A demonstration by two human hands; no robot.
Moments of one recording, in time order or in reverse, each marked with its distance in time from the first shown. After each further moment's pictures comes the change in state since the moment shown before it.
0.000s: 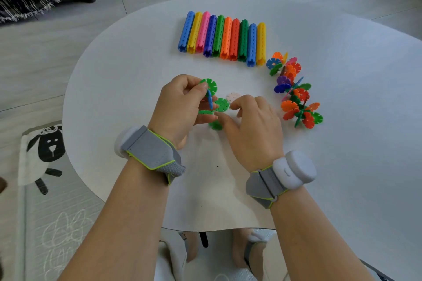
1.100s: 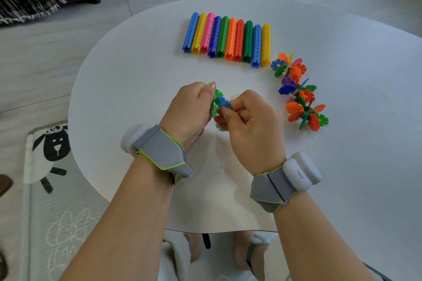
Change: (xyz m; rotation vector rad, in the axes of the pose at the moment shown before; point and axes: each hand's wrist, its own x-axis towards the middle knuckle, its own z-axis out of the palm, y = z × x) left_hand 0.005 -0.004 0.002 0.342 -0.064 0.084; right_hand -0.002 -0.004 0.011 0.715 0.152 -0.132
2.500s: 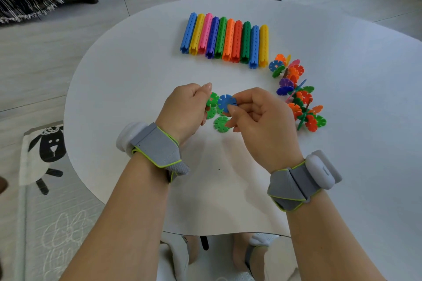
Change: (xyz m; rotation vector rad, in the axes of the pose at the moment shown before) left_hand 0.008 -0.009 -0.003 0.074 0.015 -0.020; right_hand 0.008 -0.014 -0.023 -0.008 -0.101 0.075
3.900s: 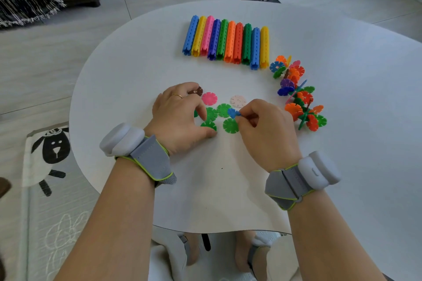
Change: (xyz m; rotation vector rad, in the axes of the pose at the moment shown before) left_hand -0.014 -0.006 -0.026 0.682 -0.133 0.225; right_hand 0.004 0.014 0.000 -0.525 -0.014 0.038
